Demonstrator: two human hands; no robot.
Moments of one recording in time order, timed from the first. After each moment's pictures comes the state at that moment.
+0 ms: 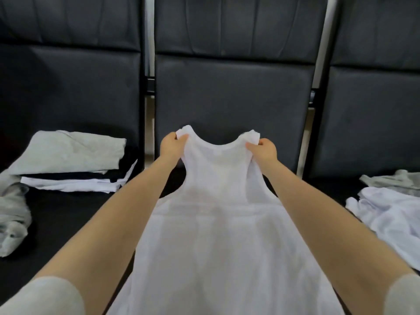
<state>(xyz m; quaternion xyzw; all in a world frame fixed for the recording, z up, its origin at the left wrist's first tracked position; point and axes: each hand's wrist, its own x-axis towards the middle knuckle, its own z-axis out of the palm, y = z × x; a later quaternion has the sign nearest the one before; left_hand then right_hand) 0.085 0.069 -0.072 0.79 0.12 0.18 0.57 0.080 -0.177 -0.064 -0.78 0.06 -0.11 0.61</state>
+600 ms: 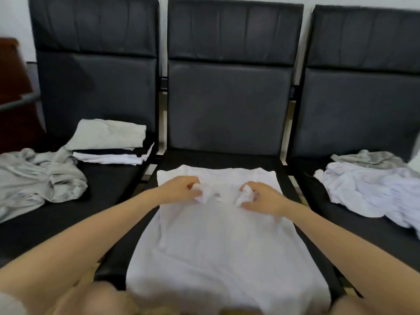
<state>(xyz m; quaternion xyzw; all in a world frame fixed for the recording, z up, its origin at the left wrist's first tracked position) -0.139 0.062 -0.103 0.94 -0.15 -0.07 0.28 -0.132 -0.233 -0.111 -0.95 -0.16 0.08 0.24</state>
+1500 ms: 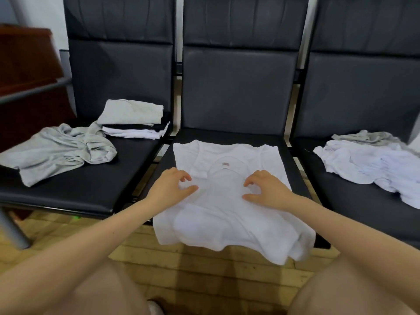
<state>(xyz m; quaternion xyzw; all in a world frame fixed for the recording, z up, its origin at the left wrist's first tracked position) -0.289 0.080 -0.130 0.96 -0.05 0.12 0.26 -0.239 -0.232 -0.121 -0.95 -0.26 0.00 0.15</state>
